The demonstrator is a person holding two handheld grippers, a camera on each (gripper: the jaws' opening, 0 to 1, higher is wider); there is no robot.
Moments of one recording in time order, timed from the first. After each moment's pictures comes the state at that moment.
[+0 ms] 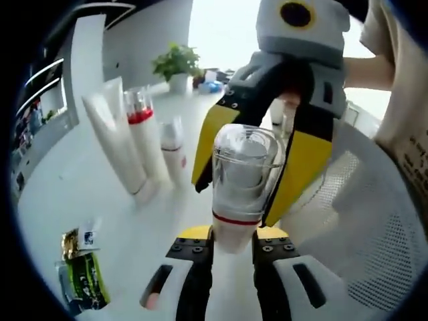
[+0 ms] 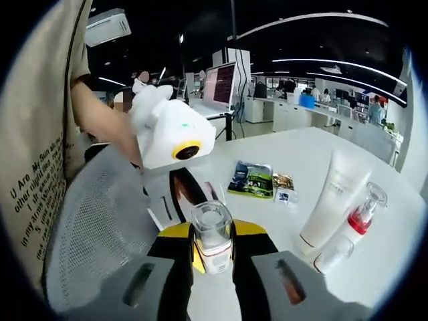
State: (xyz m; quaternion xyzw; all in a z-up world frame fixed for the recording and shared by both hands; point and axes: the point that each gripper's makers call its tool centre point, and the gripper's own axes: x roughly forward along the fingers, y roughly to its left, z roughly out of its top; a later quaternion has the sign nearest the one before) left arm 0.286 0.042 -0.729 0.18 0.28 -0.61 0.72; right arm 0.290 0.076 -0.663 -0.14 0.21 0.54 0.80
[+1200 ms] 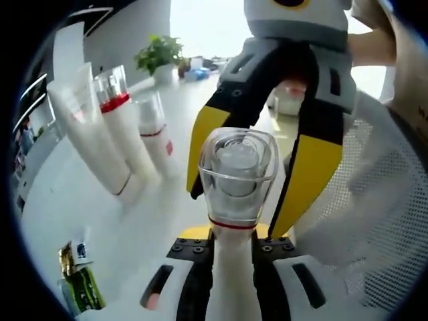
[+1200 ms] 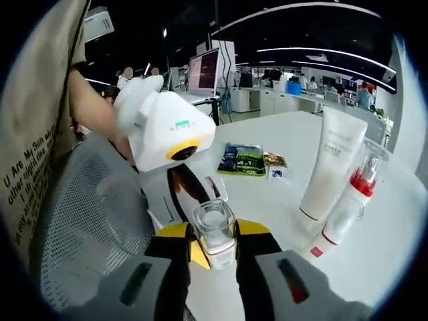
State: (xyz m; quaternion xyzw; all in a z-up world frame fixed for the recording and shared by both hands) left arm 0.288 0.032 -0.755 0.24 0.28 -0.62 0.69; right arm 0.291 0.061 -0.692 -0.12 0.24 0.50 0.82
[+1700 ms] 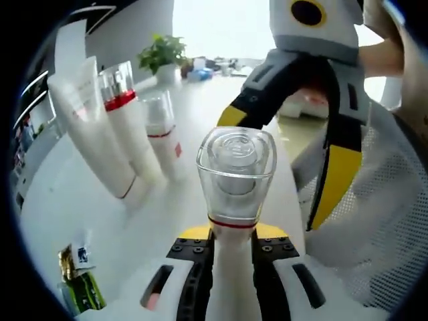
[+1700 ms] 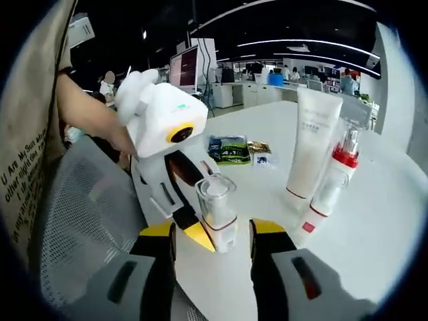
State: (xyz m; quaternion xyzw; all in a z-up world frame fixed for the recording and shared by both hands) left arm 0.304 0.027 -0.754 0.22 0.28 -0.62 0.70; right arm 0.291 0.035 -0.702 -0.09 0.27 0.44 0.85
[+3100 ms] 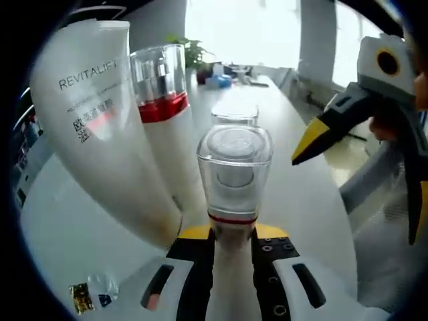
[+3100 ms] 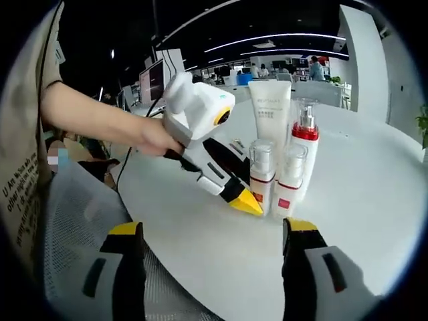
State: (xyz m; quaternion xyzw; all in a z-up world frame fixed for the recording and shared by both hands) left arm 0.384 -0.015 -0.753 0.20 0.27 -0.61 0.72; right arm 0.295 0.008 -0.701 -0.04 0.27 0.38 0.89
